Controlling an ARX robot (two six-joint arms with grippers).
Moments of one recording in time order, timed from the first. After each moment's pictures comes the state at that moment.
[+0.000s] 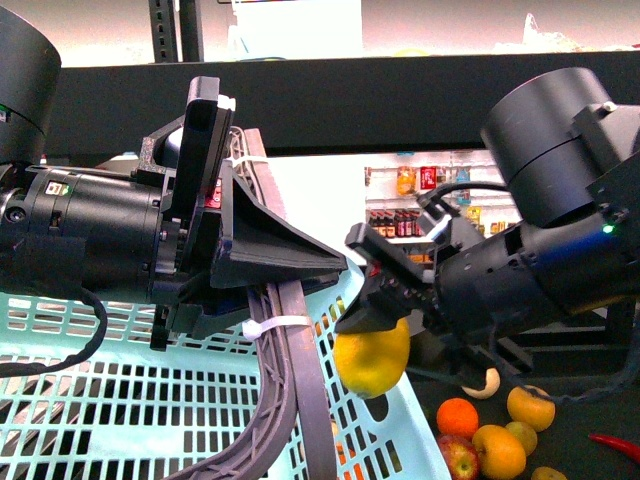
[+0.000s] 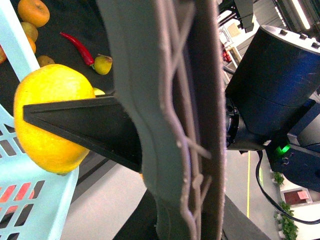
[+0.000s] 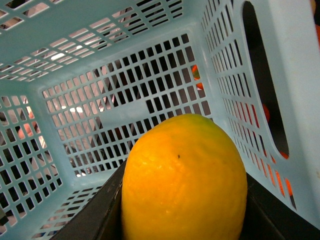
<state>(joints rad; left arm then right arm) -0.27 1.61 1.09 0.19 0.97 -0.55 0.33 1.78 1.24 0.00 -0.35 0.58</state>
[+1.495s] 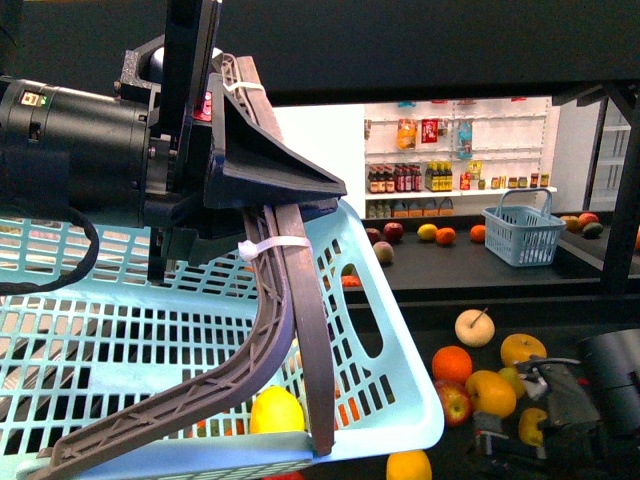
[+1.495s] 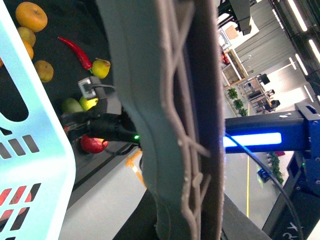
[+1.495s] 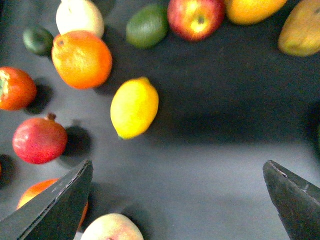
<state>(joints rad) -0.27 1.61 1.11 0.19 0.97 -0.56 0.00 2.34 1.18 0.42 -0.26 0.23</state>
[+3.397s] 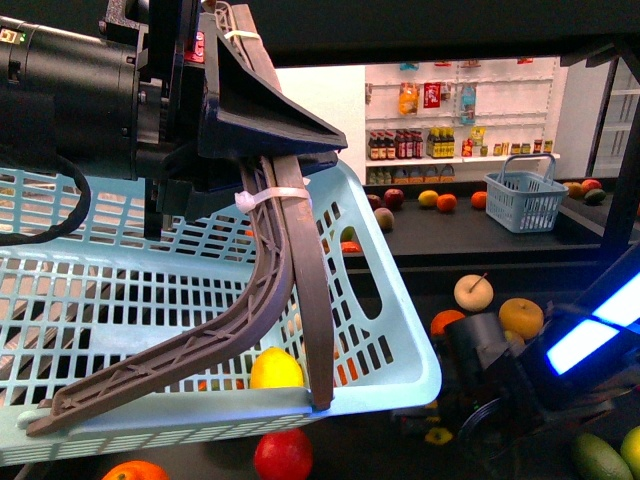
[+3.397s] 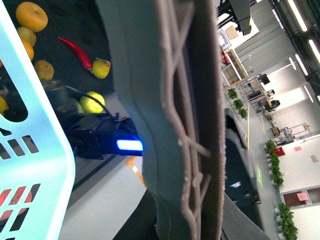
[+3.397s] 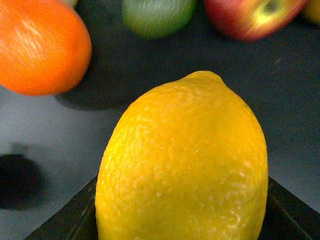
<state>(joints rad) -0.27 1.61 1.11 0.19 0.97 -0.56 0.12 2.64 1.63 0.30 -0.02 0.16</state>
